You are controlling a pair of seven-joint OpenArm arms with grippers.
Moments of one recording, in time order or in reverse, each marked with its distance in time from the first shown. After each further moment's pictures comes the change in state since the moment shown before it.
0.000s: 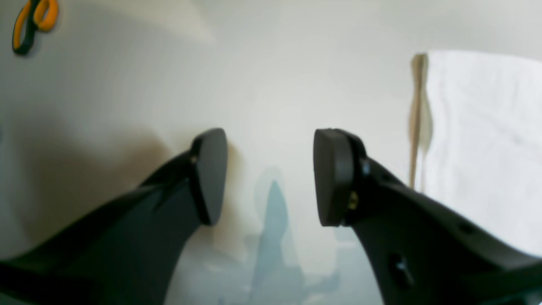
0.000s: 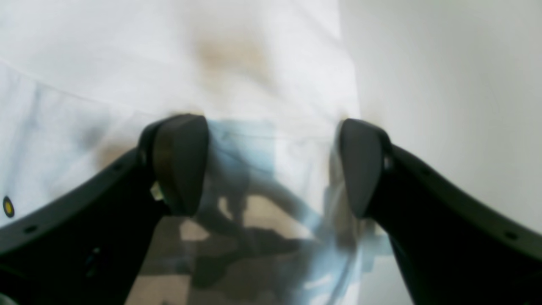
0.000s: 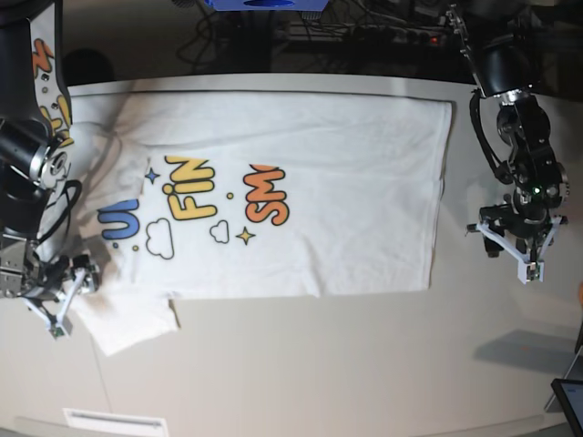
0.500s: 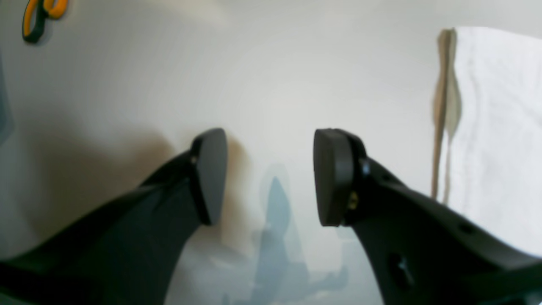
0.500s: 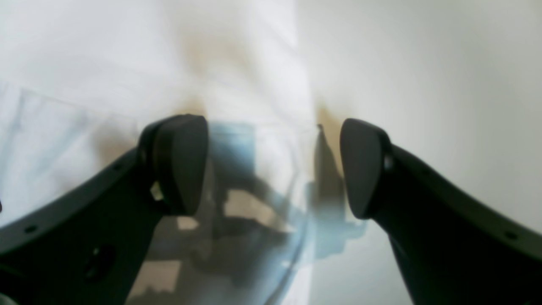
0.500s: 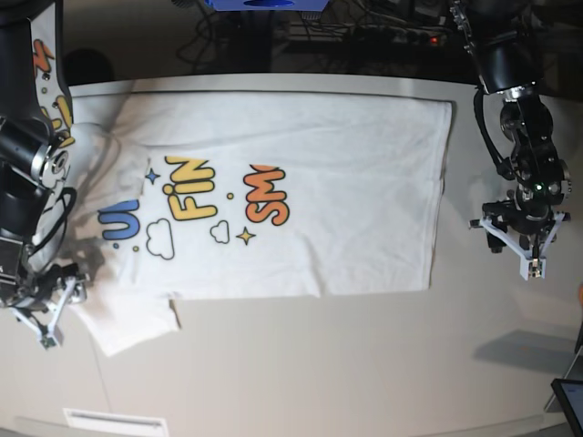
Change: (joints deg) left arm 0.7 -0.7 0.1 0.0 0.2 0.0 0.0; right arm -0.2 0.0 -0.1 7.7 -0.1 0.0 -4.7
